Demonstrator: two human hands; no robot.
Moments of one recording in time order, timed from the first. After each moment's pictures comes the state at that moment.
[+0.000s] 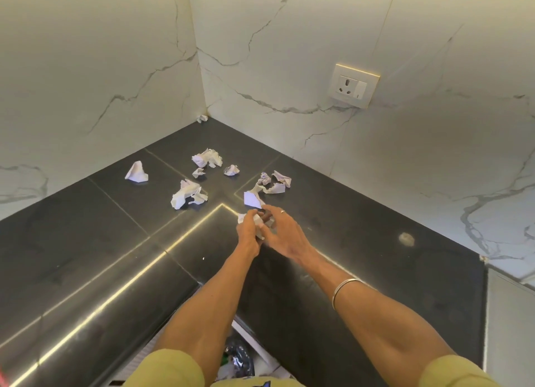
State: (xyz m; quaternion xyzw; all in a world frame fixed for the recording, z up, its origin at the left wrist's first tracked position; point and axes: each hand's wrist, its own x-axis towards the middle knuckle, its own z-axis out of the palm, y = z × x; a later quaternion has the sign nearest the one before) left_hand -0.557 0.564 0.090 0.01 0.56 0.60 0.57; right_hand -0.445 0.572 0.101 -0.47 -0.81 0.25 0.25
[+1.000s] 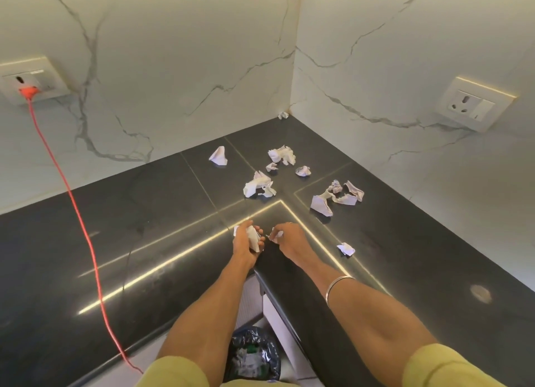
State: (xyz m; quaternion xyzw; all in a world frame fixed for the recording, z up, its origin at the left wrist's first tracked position) left_hand -0.691 0.478 0.063 -0.13 0.50 0.69 0.51; right_hand -0.575 0.559 0.059 -0.42 -0.86 0.28 0.07
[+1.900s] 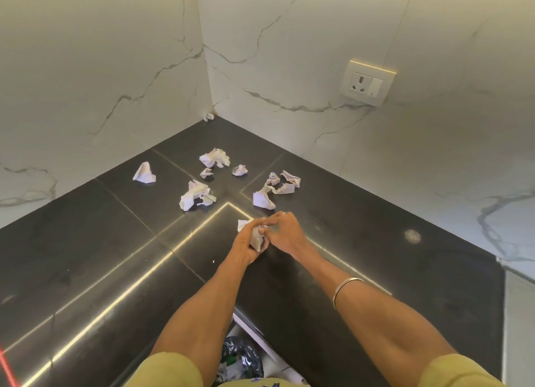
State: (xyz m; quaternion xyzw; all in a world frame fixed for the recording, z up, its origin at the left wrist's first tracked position) left_hand -0.596 0.552 0.079 -0.05 0.44 0.56 0.70; right_hand -0.472 0.585 0.095 -0.49 -0.78 0.31 0.23
